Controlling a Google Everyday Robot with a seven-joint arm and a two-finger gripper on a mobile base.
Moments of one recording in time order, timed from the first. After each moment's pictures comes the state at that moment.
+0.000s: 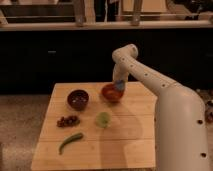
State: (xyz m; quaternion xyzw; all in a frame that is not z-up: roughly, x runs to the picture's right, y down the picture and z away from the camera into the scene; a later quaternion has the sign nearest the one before) arm 0.098 -0.058 0.911 -0.14 -0.17 -0.67 0.71
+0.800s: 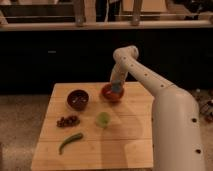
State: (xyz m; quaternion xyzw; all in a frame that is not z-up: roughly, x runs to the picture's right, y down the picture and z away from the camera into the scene) arm 0.080 -0.043 0.918 -0.14 -0.22 -0.62 0.74
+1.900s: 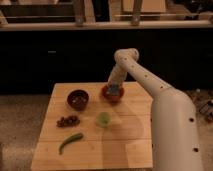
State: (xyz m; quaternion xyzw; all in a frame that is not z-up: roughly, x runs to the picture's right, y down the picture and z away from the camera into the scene) arm 0.064 -0.028 0.922 -0.14 -0.27 -0.59 0.75
